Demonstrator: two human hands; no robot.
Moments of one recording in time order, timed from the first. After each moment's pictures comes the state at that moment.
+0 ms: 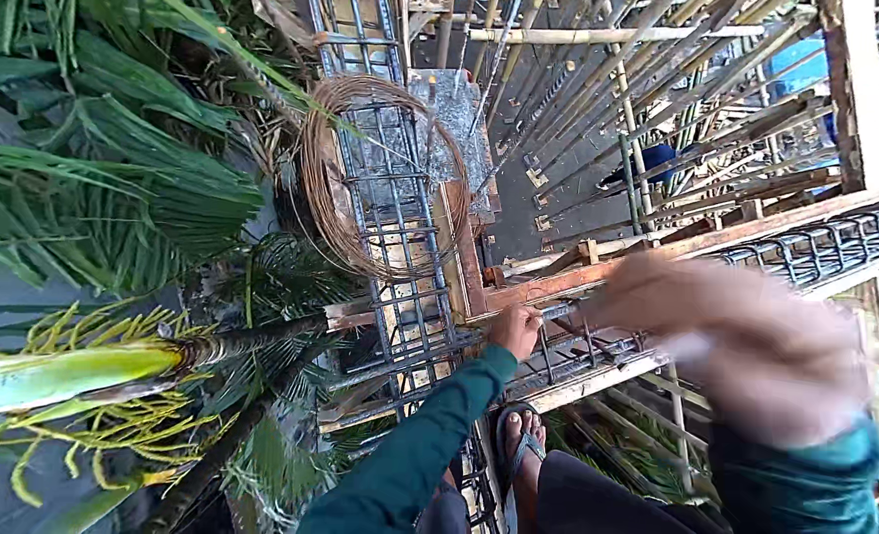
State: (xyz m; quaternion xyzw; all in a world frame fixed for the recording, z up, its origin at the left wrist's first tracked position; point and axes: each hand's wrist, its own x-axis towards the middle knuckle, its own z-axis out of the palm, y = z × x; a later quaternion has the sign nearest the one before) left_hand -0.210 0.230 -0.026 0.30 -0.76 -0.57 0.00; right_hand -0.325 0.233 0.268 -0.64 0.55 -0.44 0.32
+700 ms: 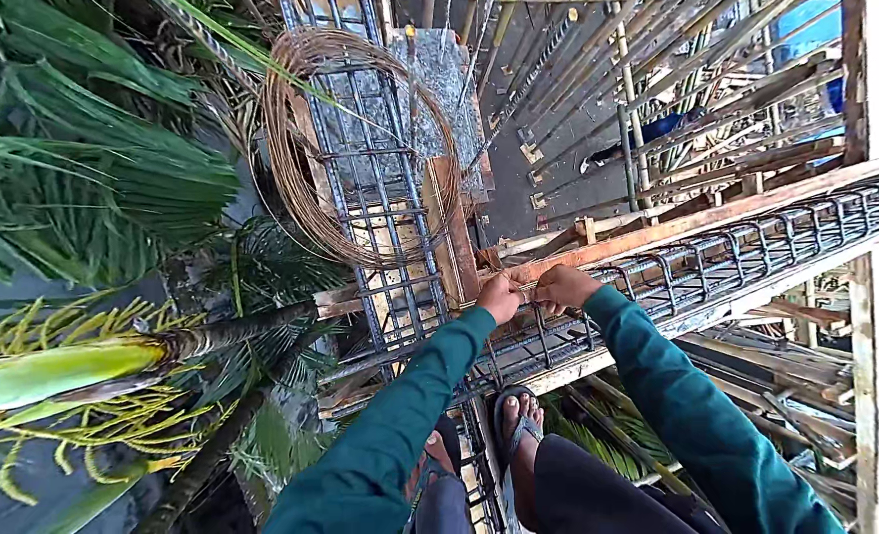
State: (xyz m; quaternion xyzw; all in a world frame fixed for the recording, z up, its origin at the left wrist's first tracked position) left_hand -0.217 0.195 -0.031 0.34 -0.59 -0.72 -0.09; right_hand -0.383 0.262 0.020 -0.24 0.76 0.03 0.60
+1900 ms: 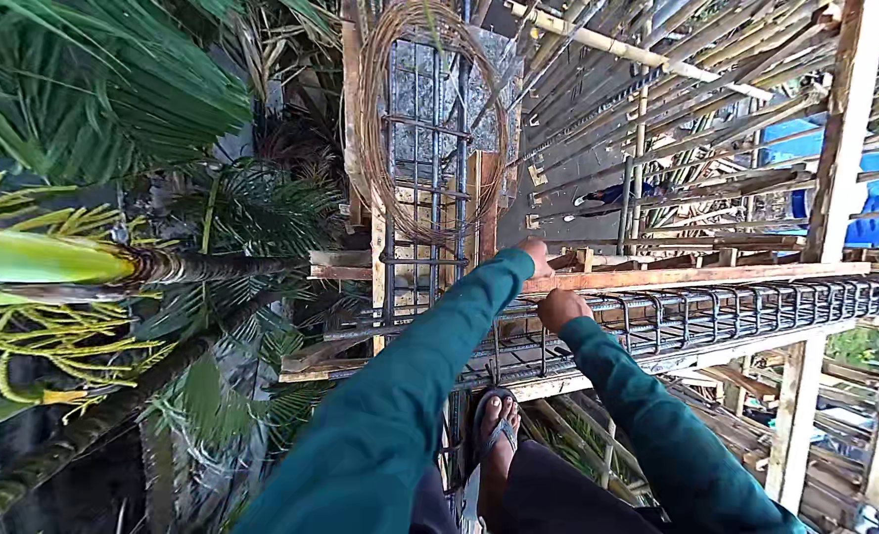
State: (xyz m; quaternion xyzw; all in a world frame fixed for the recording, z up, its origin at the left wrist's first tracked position) left_hand -0.270 0.114 -0.003 0.25 -0.73 -0.59 -0.23; right_hand -0.309 0.230 0.048 -0.26 0.81 0.32 0.40
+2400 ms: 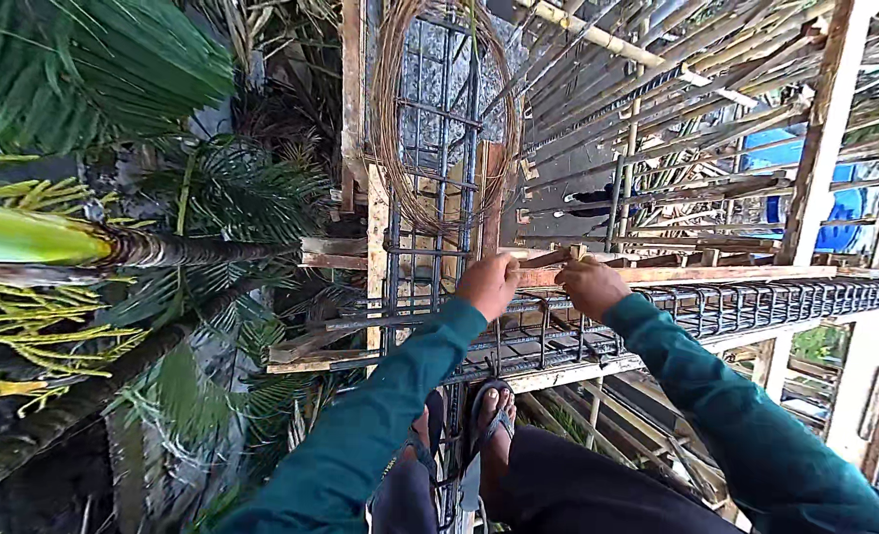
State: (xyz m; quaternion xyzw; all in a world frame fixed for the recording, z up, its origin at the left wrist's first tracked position) left_hand -0.155 0.146 0.024 0.39 -0.68 -0.62 -0.02; right_hand -0.373 0.242 0.068 -0.66 0.67 0.19 0.28
